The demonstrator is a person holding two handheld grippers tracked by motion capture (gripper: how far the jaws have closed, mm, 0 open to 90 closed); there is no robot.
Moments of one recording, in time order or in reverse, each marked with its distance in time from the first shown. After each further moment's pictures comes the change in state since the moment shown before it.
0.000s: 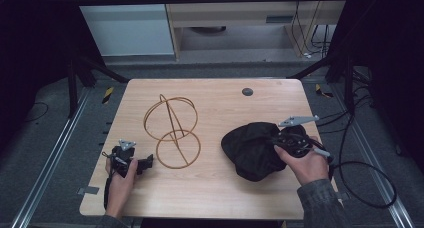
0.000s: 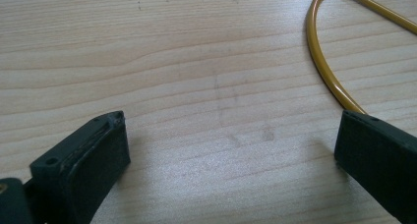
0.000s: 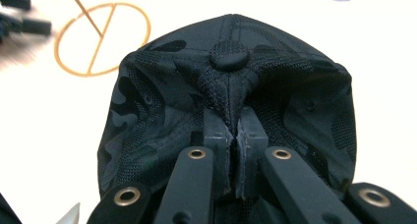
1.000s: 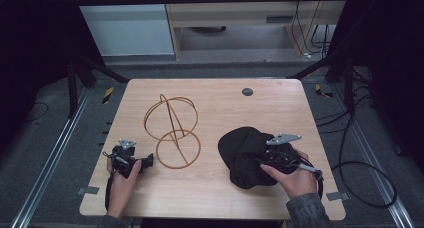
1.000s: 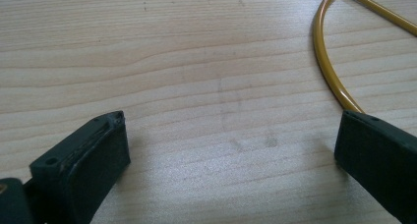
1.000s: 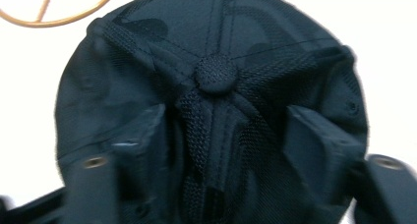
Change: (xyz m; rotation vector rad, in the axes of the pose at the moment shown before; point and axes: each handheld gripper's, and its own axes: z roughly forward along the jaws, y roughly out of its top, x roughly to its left) left arm -0.002 0.001 0.002 -0.001 0.024 -0.021; right arm 0.020 -0.046 0.039 0.076 -0.095 -0.041
